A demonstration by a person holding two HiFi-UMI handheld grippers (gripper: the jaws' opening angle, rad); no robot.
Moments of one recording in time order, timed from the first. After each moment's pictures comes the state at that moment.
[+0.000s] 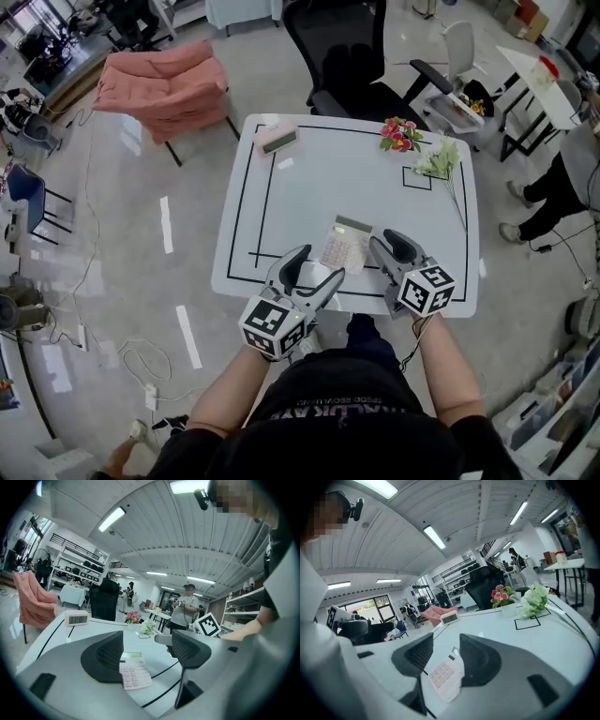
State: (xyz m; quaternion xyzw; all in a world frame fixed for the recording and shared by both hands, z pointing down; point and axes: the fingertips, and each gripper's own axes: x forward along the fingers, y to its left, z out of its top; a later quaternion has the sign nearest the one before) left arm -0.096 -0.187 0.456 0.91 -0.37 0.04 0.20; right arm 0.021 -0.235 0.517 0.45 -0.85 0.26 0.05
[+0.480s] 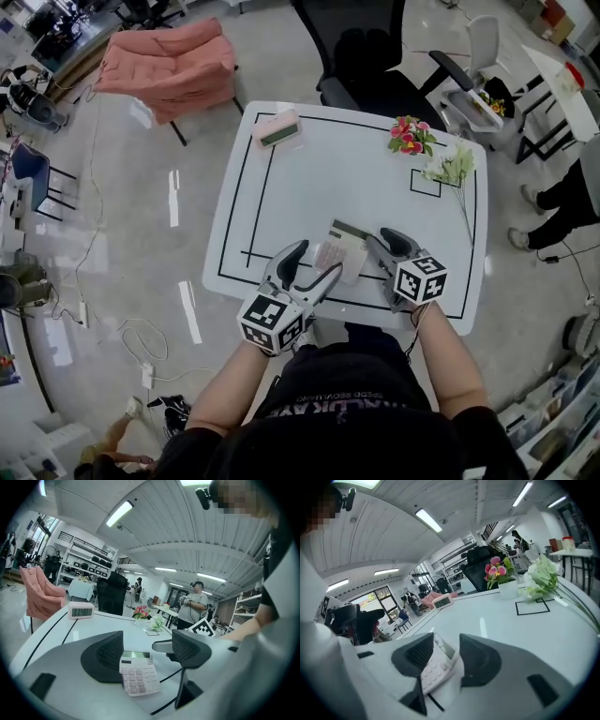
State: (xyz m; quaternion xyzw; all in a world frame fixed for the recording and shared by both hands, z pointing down) left arm -0.082 -0.232 0.490 0.88 -0.40 0.06 0.23; right arm 0.034 -0.282 0.595 0.40 -0.85 0.32 0.12
